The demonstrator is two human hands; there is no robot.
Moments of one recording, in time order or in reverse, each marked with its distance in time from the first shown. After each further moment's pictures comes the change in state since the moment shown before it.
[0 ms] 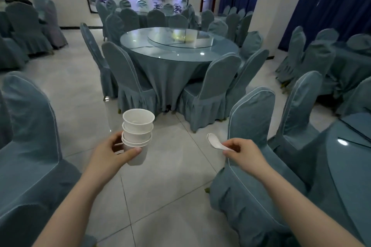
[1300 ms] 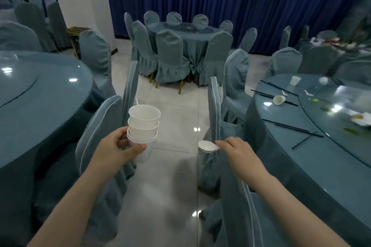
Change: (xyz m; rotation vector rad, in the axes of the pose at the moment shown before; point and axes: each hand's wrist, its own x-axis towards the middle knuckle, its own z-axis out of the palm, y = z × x) left_hand 0.776 0.111 0.482 -0.069 -0.975 0.343; right_hand 0.540 0.138 -0.180 -0.857 0.515 0.433
